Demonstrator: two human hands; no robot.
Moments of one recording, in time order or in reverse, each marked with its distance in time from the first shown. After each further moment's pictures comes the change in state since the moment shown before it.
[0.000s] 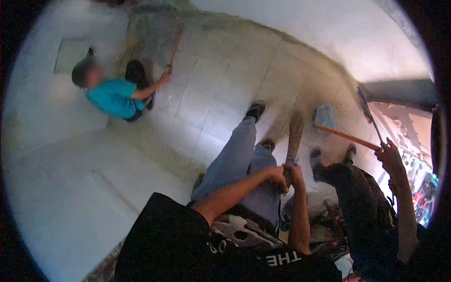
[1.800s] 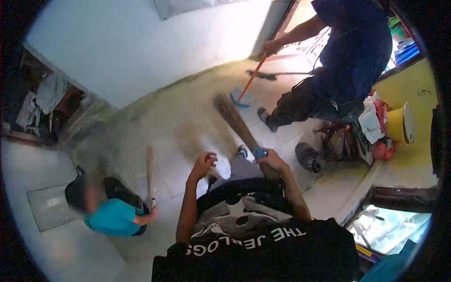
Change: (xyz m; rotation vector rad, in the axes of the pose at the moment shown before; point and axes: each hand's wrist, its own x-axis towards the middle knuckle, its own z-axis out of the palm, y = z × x) left_hand -0.386 -0.077 -0.216 0.171 0.190 0.430; right_hand -0.164 0.082 0.600 0.046 0.569 0.186
